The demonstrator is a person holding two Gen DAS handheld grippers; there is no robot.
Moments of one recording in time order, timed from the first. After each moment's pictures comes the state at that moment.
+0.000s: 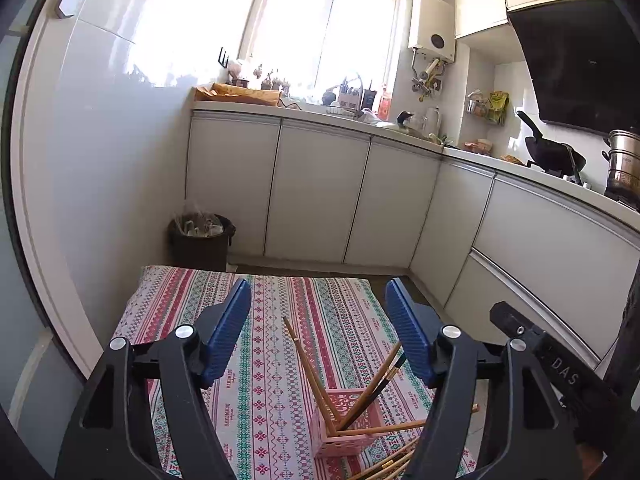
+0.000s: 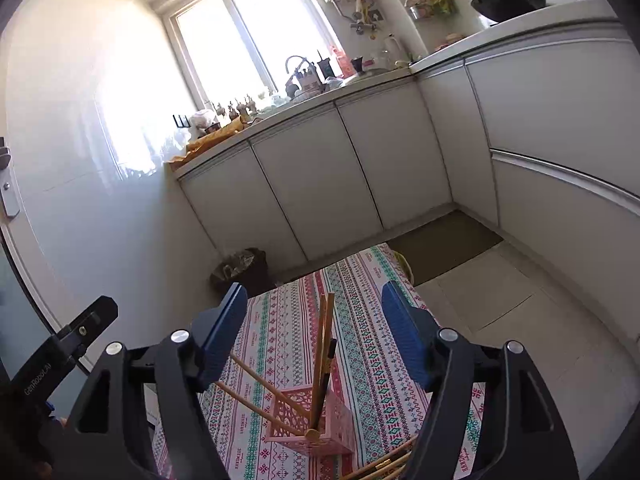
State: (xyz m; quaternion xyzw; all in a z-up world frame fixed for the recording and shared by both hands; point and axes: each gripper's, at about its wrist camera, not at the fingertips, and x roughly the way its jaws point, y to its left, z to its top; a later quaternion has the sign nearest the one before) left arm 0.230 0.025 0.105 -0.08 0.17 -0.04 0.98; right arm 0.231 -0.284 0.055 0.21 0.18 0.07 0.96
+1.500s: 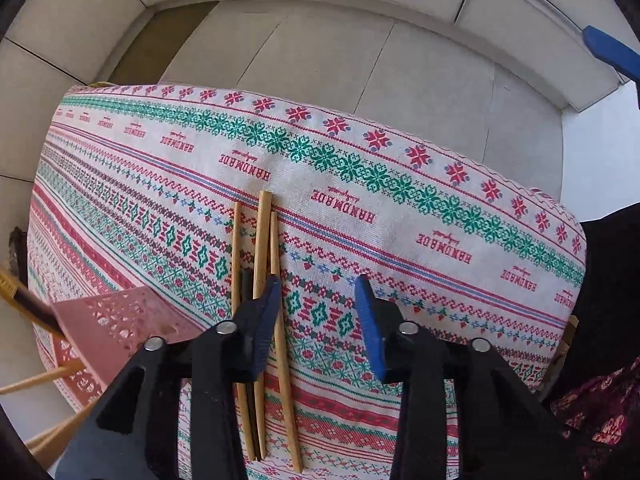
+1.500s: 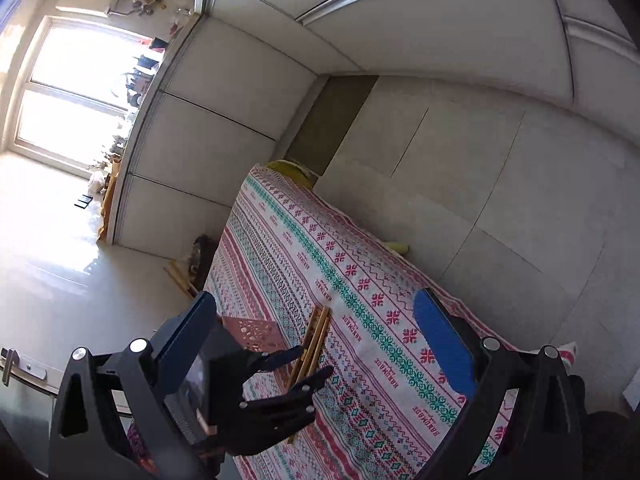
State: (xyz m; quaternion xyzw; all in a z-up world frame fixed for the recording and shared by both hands) left arm 0.284 -0.217 -0.136 0.39 0.56 -0.34 0.64; right arm 0.162 -0.463 -0.080 0.50 0.36 -0.01 0.79
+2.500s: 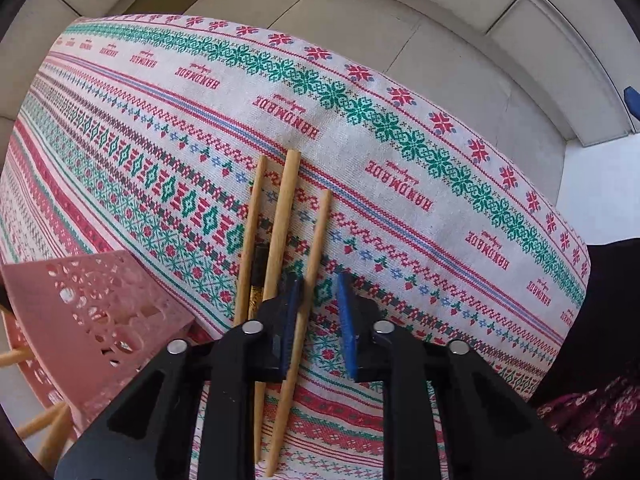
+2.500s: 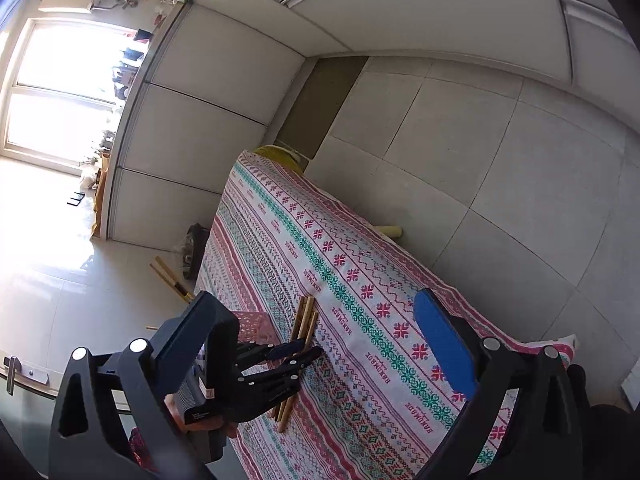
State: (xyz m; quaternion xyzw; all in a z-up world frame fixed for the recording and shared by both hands) left arm 0.328 -0.185 -0.166 0.32 0.63 -0.31 0.64; right arm 0.173 -0.468 -0.100 0.49 0.40 -0.02 0.77
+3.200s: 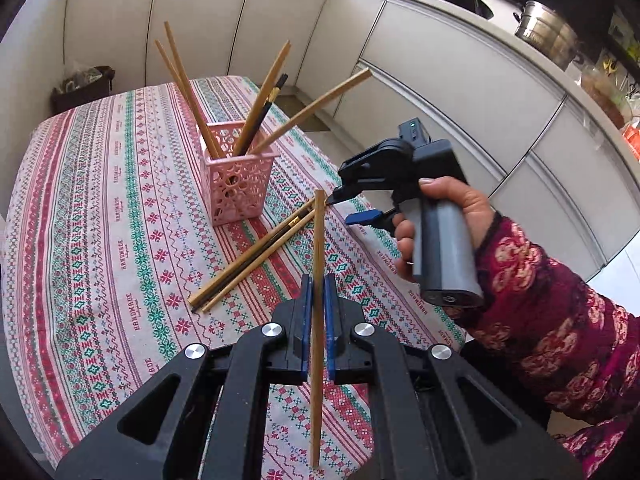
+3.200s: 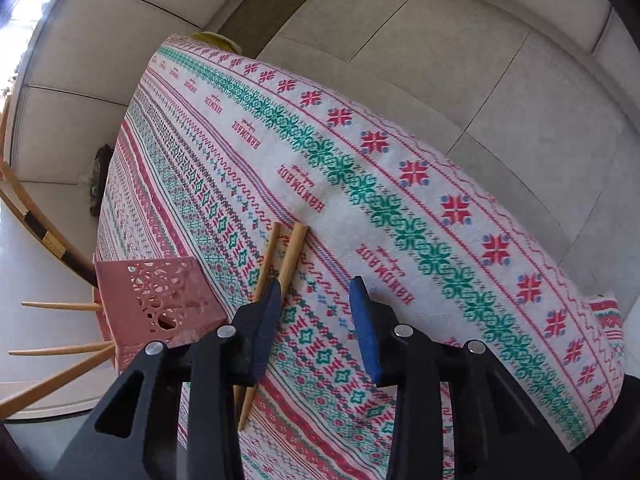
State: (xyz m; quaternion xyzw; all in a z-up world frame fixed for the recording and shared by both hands) left arm 0.181 0.008 -0.050 -0.03 0.43 -0.28 0.86; right arm 0.280 -0.323 -0.185 0.40 0.57 -0.08 0.71
